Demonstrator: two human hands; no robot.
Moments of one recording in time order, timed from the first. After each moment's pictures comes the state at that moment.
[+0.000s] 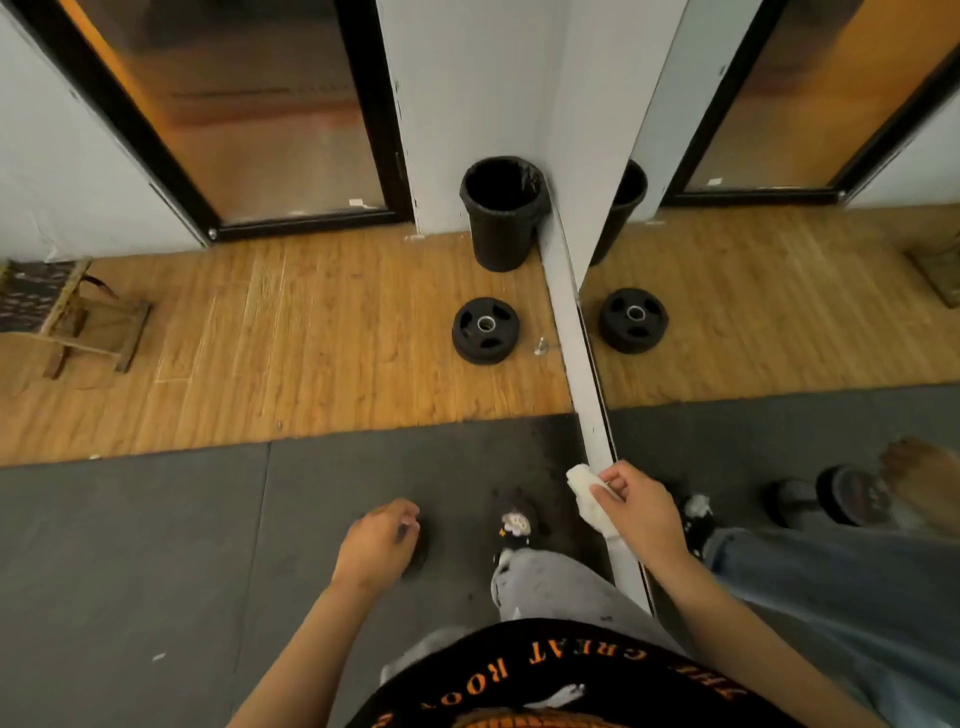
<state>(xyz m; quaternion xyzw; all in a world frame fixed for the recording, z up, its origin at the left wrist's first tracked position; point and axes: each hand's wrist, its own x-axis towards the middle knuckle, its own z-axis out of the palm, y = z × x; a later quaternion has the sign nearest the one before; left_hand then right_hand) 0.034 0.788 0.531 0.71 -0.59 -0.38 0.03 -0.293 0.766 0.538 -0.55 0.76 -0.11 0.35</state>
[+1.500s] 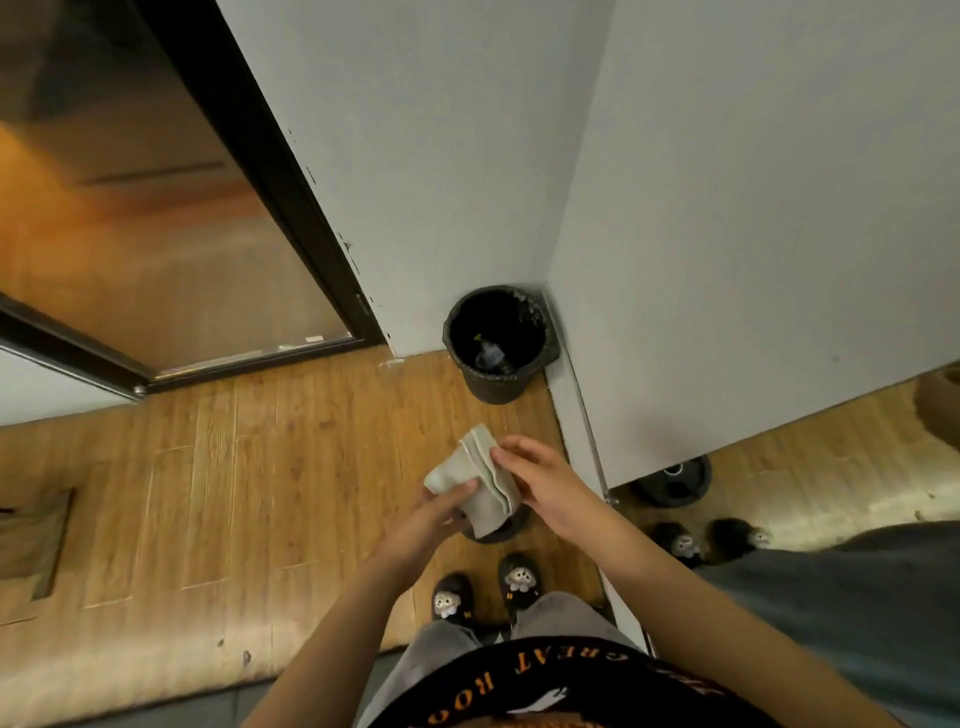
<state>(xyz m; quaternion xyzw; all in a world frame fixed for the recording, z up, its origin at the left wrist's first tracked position) -0.023 0.117 0.586 0.55 -0.24 -0.75 0.27 -0.197 0.094 0.591 -0.27 0.56 -0.30 0.72</state>
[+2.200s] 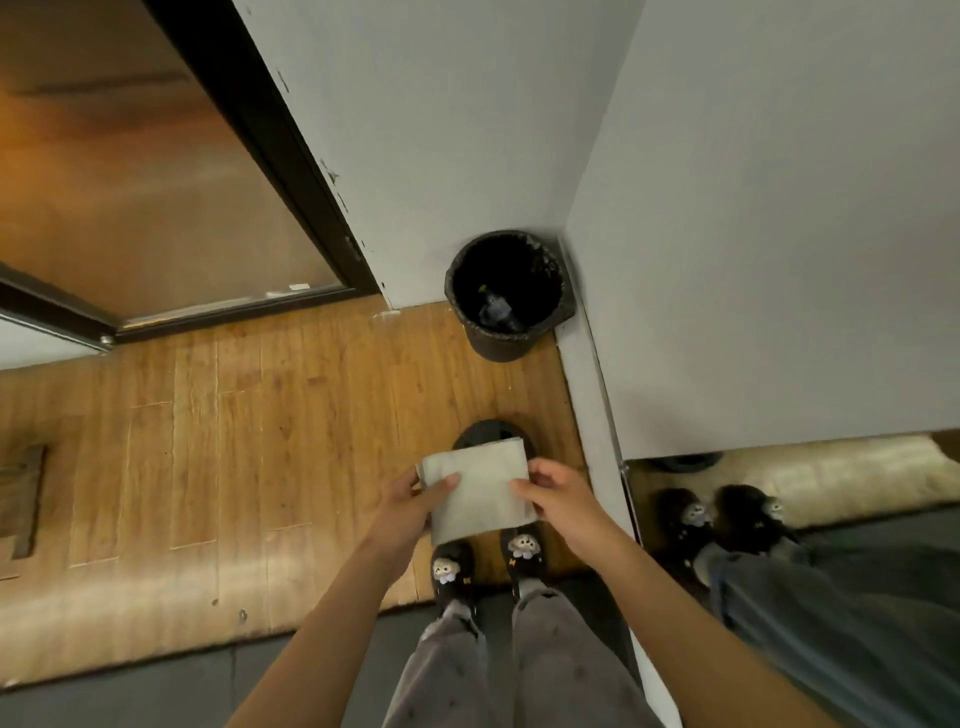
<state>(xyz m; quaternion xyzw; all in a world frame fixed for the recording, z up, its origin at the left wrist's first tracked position) 0.010 0.099 0.496 0.64 -0.20 -0.69 0.25 -0.193 0.102 0.502 -0.27 0.66 -0.21 0.68</state>
